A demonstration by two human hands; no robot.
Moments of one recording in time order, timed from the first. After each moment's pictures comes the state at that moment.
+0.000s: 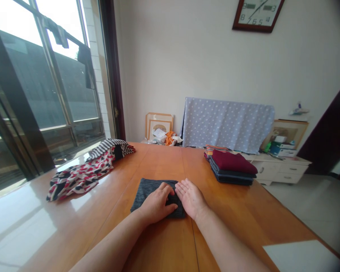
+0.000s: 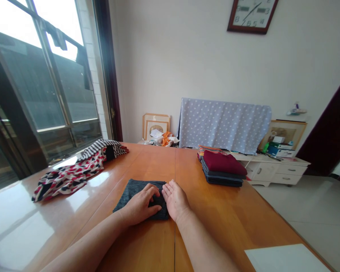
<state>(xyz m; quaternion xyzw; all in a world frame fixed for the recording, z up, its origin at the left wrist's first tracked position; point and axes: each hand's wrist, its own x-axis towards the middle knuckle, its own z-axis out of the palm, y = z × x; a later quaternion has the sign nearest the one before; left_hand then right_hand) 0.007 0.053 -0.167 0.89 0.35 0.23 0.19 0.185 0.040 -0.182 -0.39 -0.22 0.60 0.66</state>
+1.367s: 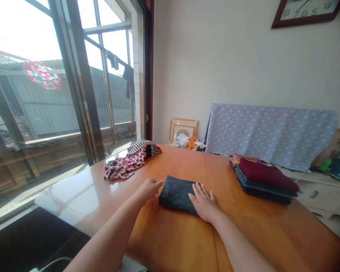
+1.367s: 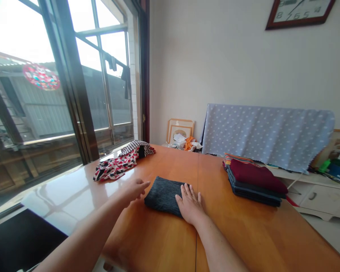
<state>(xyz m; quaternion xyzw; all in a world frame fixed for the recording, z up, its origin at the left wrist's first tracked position) -0.103 0.050 -0.149 0.56 0.63 0.36 0.41 0.171 0.027 -0.206 -0.65 -0.71 0.18 0.20</state>
